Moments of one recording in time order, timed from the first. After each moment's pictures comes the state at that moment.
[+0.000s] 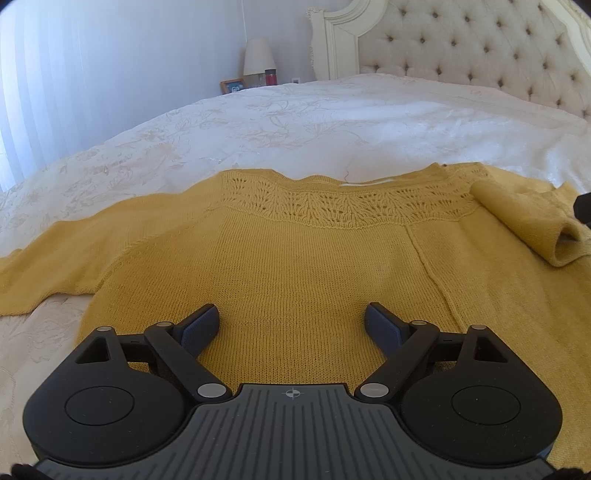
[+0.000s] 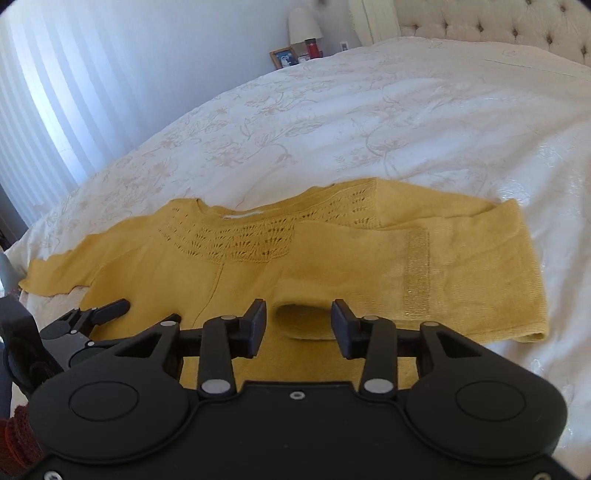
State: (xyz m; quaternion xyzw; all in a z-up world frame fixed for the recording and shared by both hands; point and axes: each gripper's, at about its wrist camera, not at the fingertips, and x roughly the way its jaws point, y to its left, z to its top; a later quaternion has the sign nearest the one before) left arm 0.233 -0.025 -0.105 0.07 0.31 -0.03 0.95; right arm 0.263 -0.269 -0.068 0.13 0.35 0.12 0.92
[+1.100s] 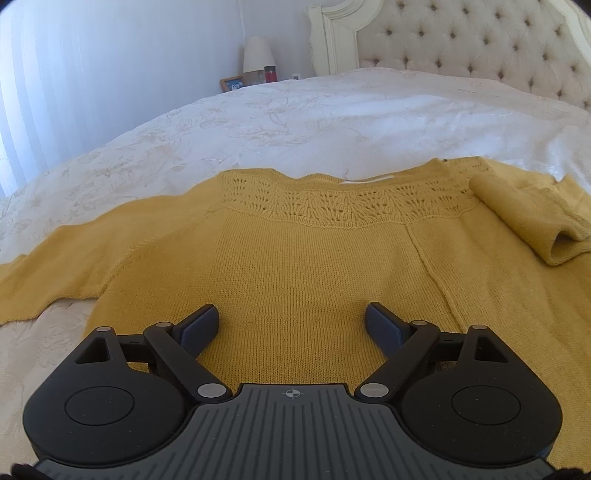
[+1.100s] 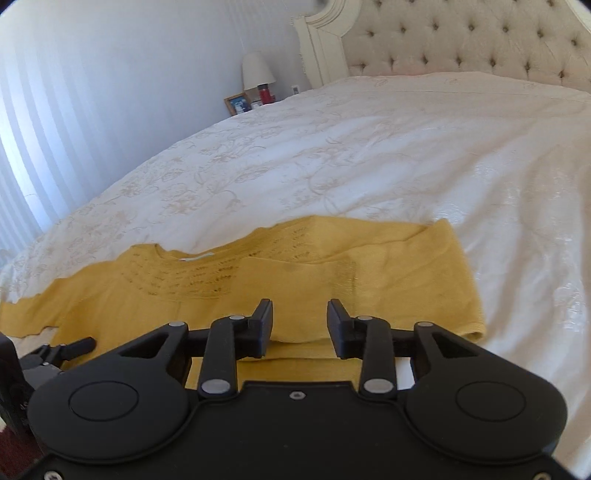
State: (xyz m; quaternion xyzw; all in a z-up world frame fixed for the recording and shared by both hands) left arm 0.234 -0.028 -0.099 0.09 0.32 -0.02 0.94; right arm 0.234 -0.288 -0.079 0.14 0.30 0.04 0.94
